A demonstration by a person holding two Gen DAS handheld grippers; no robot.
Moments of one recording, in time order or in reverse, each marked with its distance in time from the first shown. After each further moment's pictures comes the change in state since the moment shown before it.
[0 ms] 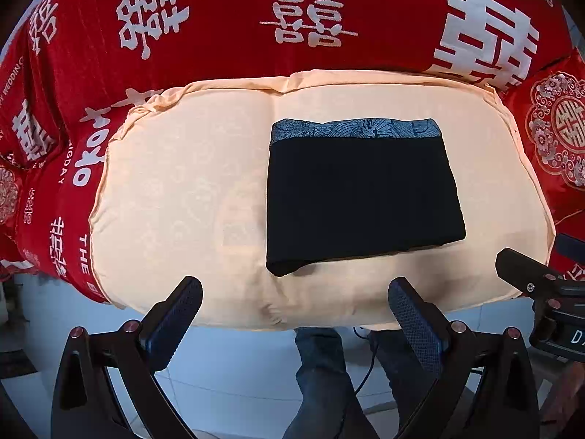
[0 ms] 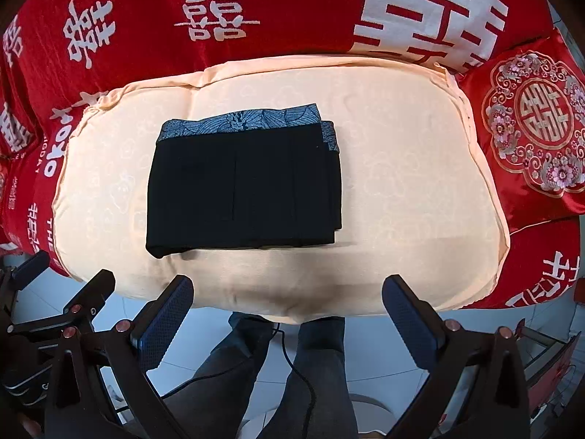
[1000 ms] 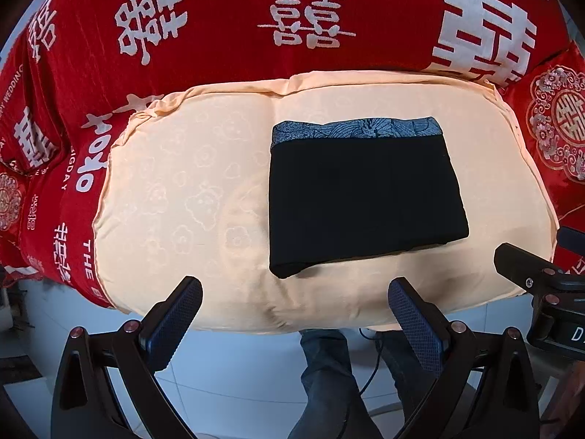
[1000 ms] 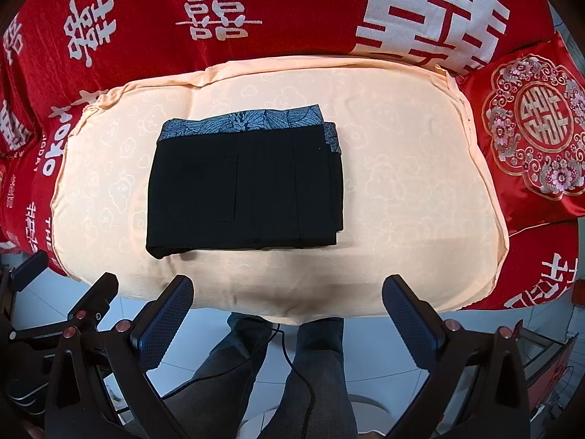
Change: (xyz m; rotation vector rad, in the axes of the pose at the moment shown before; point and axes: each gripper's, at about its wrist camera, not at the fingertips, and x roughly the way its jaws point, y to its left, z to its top) left arm 0.000 -0.003 0.001 0.019 -0.008 0.018; right arm -0.001 0.002 0.003 -0.011 -0.002 -0.006
